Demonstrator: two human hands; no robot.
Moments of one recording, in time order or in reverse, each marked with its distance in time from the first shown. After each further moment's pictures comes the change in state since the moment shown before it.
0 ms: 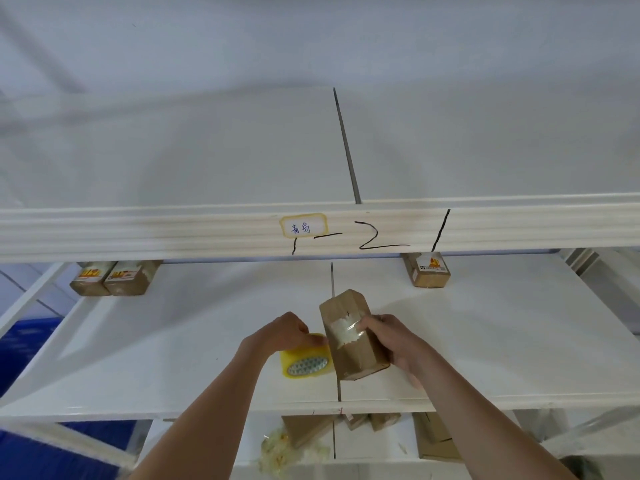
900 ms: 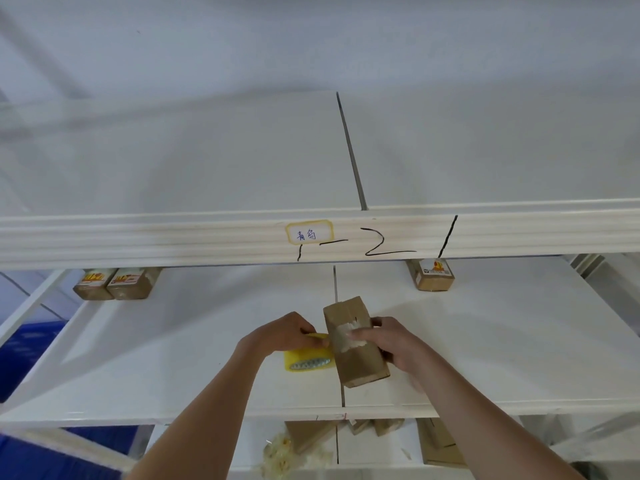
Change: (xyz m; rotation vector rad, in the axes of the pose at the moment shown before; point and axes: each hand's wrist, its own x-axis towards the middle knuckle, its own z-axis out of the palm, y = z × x) left_hand -0.004 -0.006 -0.014 -0.088 -0.060 0.170; right_hand 0.012 -0.007 0.006 -0.072 0.055 0.044
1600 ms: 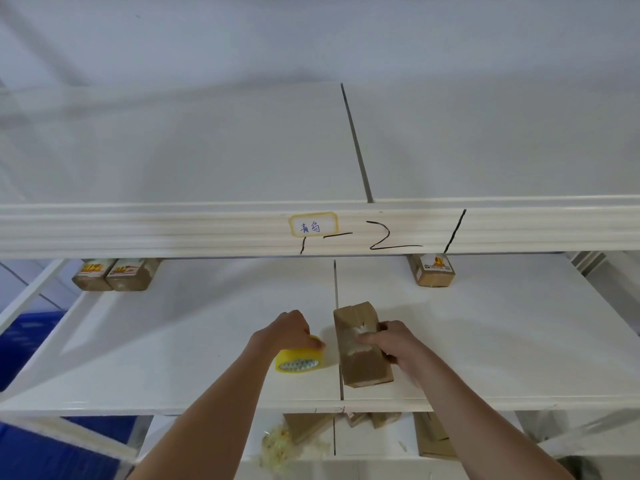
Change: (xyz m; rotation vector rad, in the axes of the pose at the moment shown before) left_hand 0.013 -0.005 0.014 0.246 0.093 -0.103; right_hand -0.002 0.016 -0.003 -0.025 0.094 0.041
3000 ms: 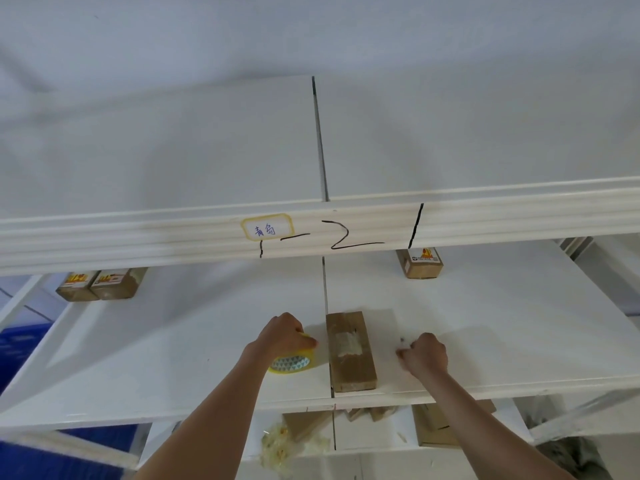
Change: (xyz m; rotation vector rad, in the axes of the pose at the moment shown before) left_hand 0.002 0.009 0.021 -0.107 0.107 -0.055; right_hand -0.002 0.056 -0.044 -0.509 0.498 0.029
